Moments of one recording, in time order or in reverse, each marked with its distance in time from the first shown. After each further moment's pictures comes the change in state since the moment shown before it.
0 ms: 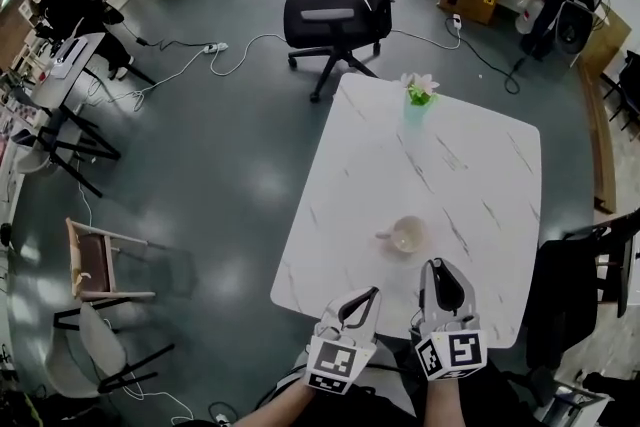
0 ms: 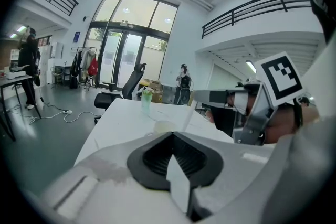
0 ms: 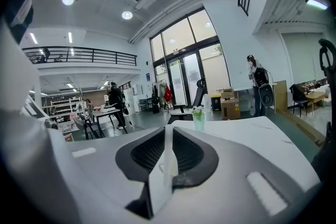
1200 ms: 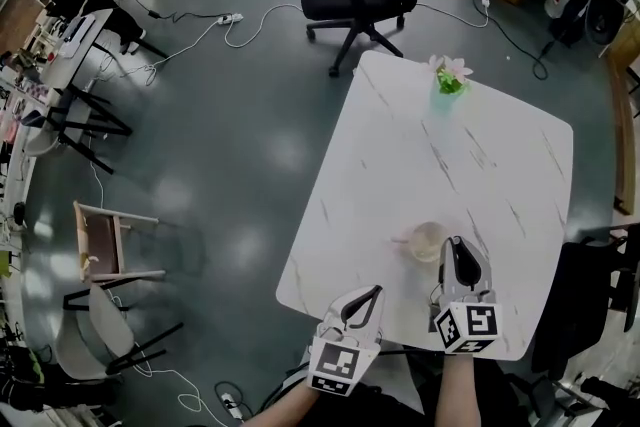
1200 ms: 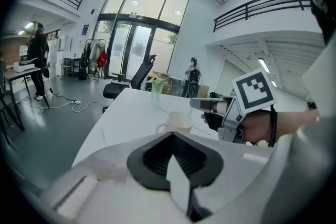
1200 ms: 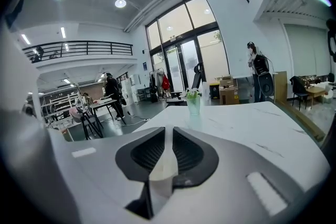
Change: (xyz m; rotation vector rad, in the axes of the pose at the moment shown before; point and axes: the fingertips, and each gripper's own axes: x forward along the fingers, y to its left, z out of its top) left arm 0.024 0.033 -0.022 -0.073 0.079 0.075; right arm 0.075 -0.052 -0.057 0.026 0.131 -0.009
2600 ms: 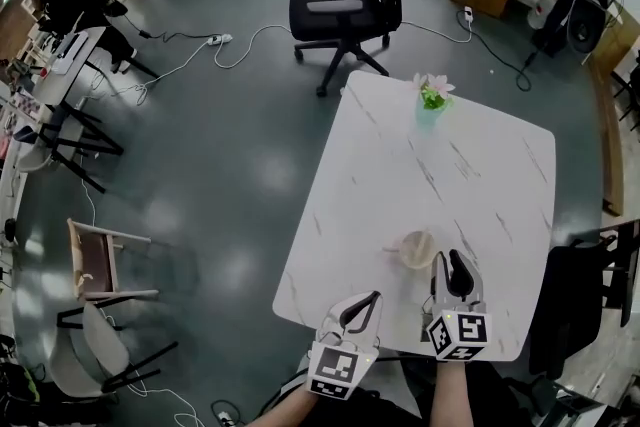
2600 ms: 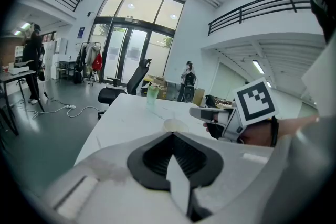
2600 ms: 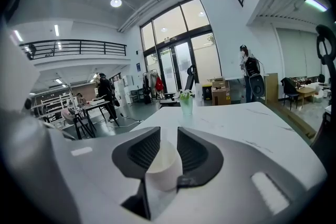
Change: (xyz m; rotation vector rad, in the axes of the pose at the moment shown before) left arm -0.002 -0.008 0.017 0.029 -0.037 -0.042; right arm -0.017 -0.008 -0.004 0.022 -0.013 -0.080
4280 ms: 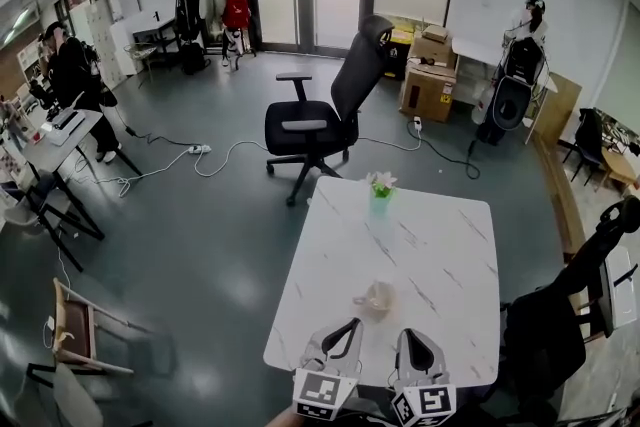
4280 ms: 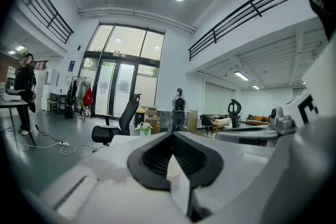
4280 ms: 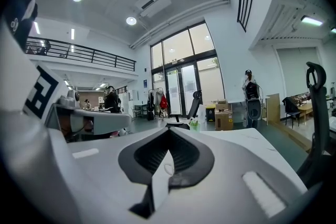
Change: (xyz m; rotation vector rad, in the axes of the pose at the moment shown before) left arm -0.067 -0.031 0.096 0.189 -0.315 -0.035; right arm -0.137 0.081 0.055 -0.085 -0.222 0.020
